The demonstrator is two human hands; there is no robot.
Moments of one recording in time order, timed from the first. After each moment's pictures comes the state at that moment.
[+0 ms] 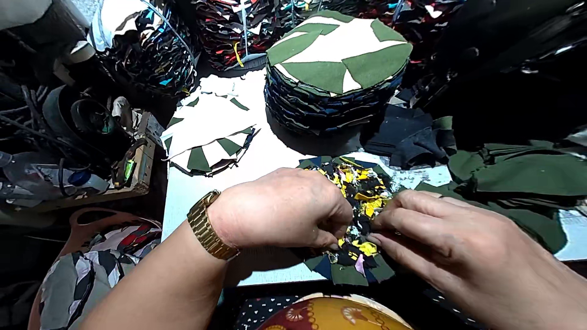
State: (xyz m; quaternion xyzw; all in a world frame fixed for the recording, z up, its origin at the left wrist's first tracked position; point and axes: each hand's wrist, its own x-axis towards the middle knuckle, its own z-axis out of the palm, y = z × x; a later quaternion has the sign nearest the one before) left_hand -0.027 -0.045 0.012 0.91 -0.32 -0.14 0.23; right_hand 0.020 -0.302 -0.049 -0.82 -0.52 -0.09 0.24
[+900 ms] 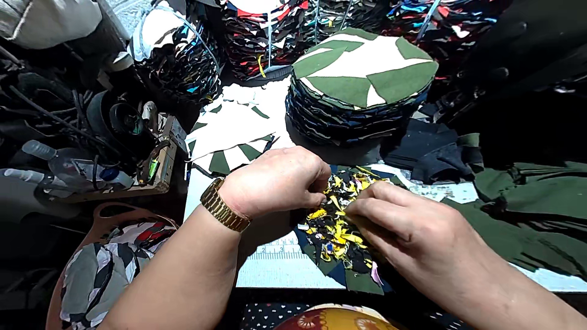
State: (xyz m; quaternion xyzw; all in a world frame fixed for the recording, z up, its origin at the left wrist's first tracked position) left_hand -0.008 -0.011 0.003 0.96 -0.20 -0.09 0.19; right_hand 0.022 -0.247 -0.051 -0.79 -0.52 -0.12 0.30
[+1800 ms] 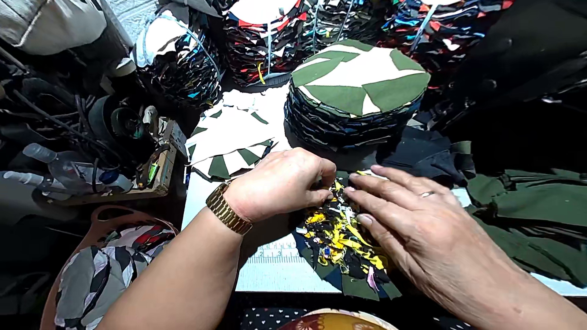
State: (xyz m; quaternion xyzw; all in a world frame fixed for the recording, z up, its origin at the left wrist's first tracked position) left_hand -0.004 -0.013 -0.006 0.96 -0.19 -0.02 0.21; right_hand 0.029 -0.259 -0.056 -0.81 -0.51 -0.14 0.24
